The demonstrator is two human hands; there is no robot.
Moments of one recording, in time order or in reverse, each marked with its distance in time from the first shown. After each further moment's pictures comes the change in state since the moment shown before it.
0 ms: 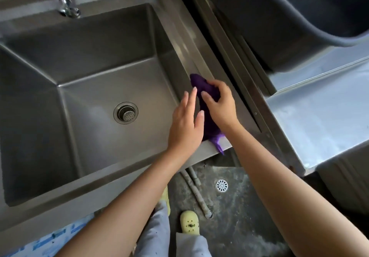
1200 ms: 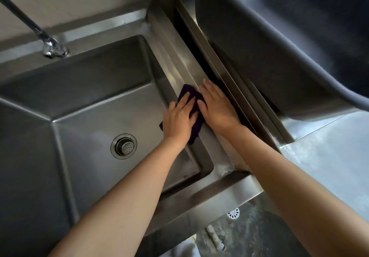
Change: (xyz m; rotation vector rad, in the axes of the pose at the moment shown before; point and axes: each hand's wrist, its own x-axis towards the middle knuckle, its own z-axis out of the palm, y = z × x) left_hand 0.158 -0.056 0.022 0.454 0.022 0.150; right_hand 0.123 0.021 0.021 -0.661 -0.280 -0.292
